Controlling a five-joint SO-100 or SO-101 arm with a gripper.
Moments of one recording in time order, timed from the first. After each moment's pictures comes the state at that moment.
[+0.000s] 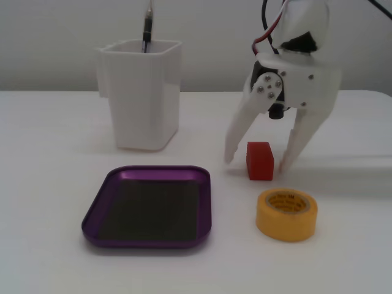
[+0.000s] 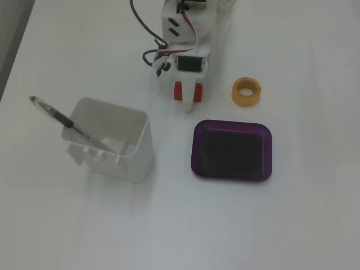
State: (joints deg) arm 11.5 95.6 116.7 49.8 -8.7
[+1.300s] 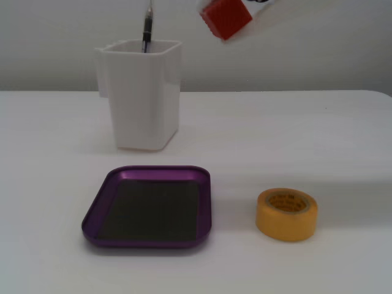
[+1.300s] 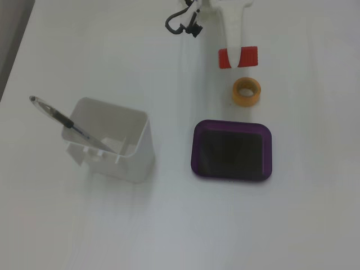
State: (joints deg) arm -3.5 128.4 115.6 39.8 -0.6
